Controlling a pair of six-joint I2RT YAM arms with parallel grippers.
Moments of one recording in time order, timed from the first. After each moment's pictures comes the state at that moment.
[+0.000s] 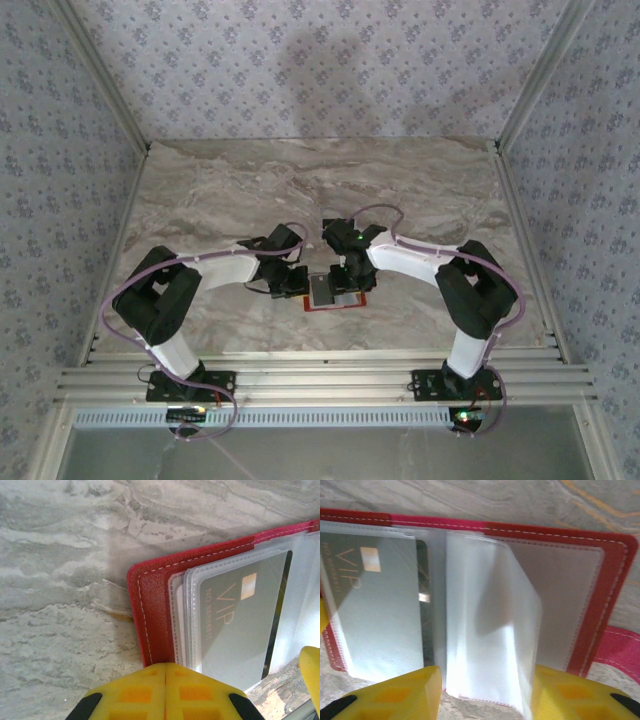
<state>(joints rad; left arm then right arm) -0.70 1.68 0.88 -0.40 0.36 -0.73 0.77 1.76 1.13 -0.79 -0.11 0.59</state>
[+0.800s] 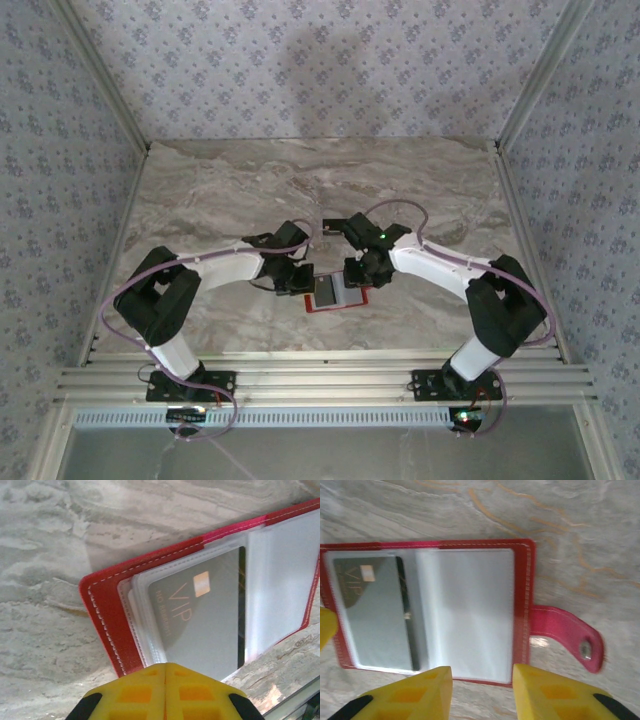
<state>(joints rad) -0.73 1.68 0.95 -0.46 0.35 -0.72 0.70 1.59 1.04 -0.75 -0.10 0.58</state>
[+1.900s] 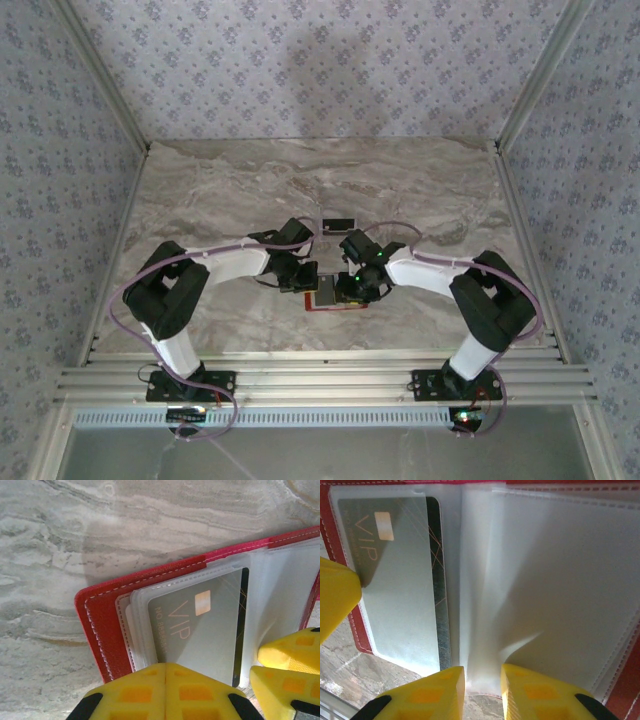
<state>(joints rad) -0.74 1.74 1.00 -0.46 0.35 -0.71 0.73 1.63 0.88 -0.51 -0.30 0.68</state>
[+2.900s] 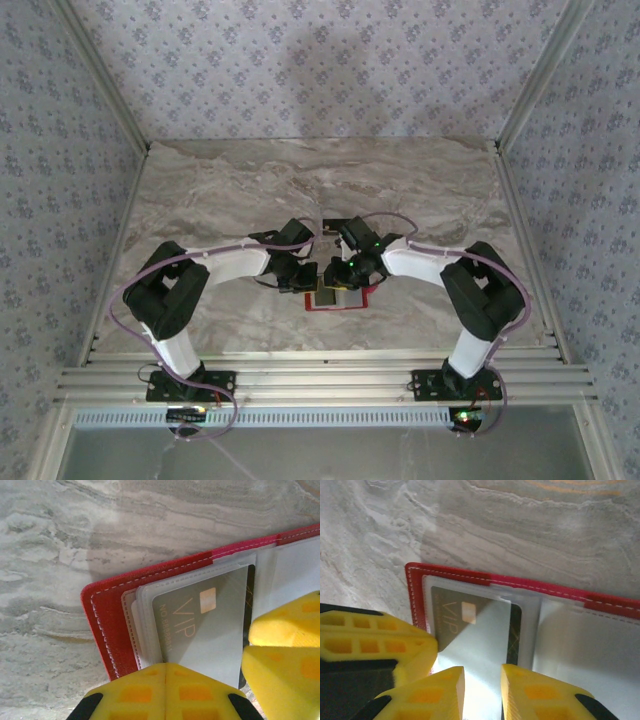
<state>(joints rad) -0.74 1.74 1.00 -0.48 0.33 -0.70 0.68 1.72 0.96 -0.37 -0.40 0.69</state>
